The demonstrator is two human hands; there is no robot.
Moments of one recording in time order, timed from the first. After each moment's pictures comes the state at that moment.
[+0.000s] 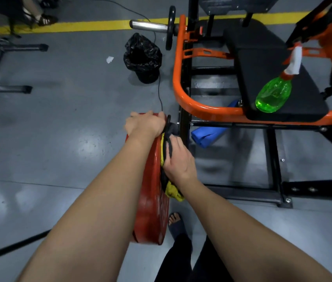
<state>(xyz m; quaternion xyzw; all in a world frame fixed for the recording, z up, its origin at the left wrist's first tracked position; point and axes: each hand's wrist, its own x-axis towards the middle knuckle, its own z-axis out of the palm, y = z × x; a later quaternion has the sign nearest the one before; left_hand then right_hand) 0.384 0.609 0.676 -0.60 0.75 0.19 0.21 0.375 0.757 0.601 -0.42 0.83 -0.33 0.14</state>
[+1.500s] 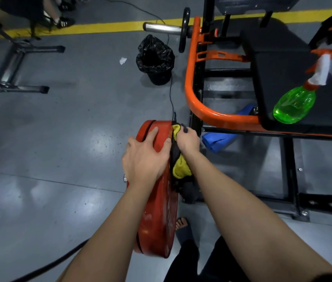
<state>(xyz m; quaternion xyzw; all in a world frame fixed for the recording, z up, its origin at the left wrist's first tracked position) 0.440 0.668 0.693 -0.62 0.77 0.16 0.04 0.313 0.664 0.586 -0.10 0.83 -0.37 0.41</state>
